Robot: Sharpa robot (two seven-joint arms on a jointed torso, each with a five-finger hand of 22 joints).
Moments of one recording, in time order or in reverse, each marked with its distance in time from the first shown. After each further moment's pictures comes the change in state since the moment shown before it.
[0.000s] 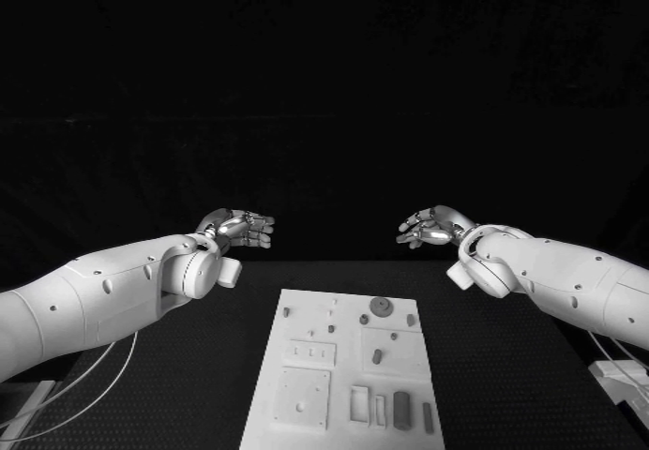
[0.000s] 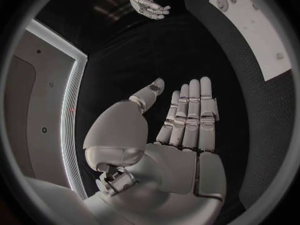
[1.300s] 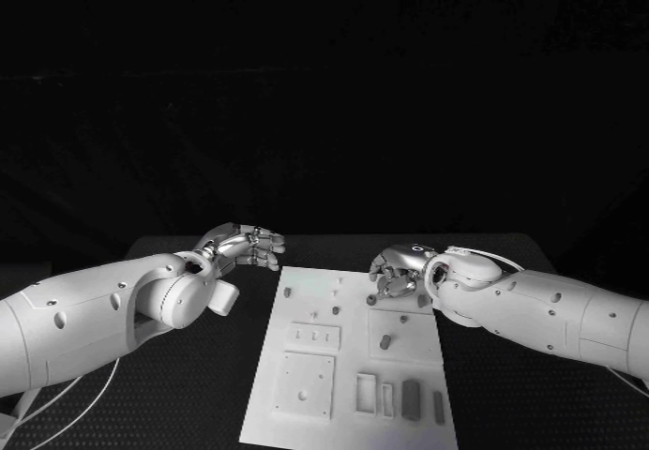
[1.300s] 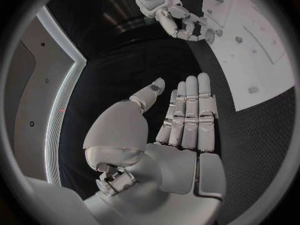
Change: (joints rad) left arm 0.000 -0.128 0.000 0.280 -0.053 0.049 0.006; left_hand -0.002 -0.011 0.001 -0.001 0.000 0.037 0.011 -0.013 -0.029 0.065 -0.008 -0.018 0.010 0.077 -0.039 0.022 0.082 -0.001 0.064 -0.041 0.042 0.038; right arm -0.066 -0.002 0.000 0.182 -0.785 0.025 -0.140; right_hand 0.082 -0.057 -0.089 -0.006 0.004 0.211 -0.059 -0.083 0.007 0.165 -0.178 0.976 1.057 0.359 -0.226 0.932 0.557 0.057 0.471 -0.210 0.742 0.000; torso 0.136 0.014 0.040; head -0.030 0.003
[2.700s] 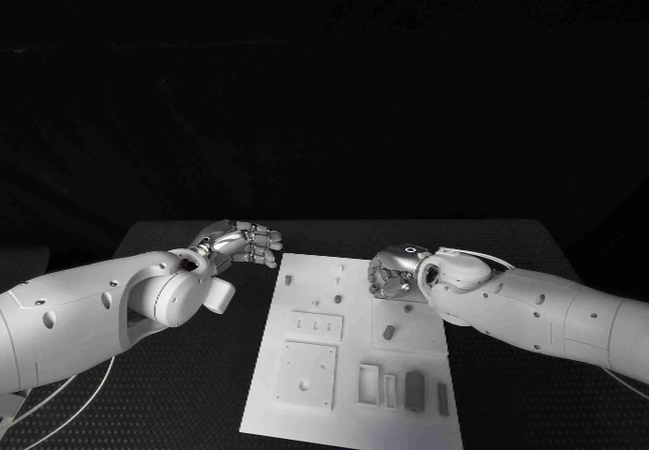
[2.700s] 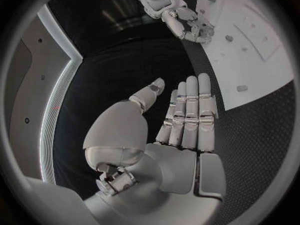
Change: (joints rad) left arm 0.001 -0.019 0.002 0.026 -0.001 0.003 -0.002; left_hand -0.004 -0.004 0.000 0.000 0.000 0.000 0.000 -0.004 -0.004 0.000 0.000 -0.007 0.002 -0.003 0.003 -0.012 0.011 -0.016 -0.003 -0.003 -0.004 0.003; right arm -0.024 0.035 0.000 -0.044 -0.082 0.010 -0.027; right_hand -0.019 0.019 0.026 -0.002 0.000 0.017 -0.017 -0.009 0.009 -0.001 0.001 0.047 -0.005 0.030 -0.004 0.042 0.010 -0.011 0.014 -0.018 0.033 0.000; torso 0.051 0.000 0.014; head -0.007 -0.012
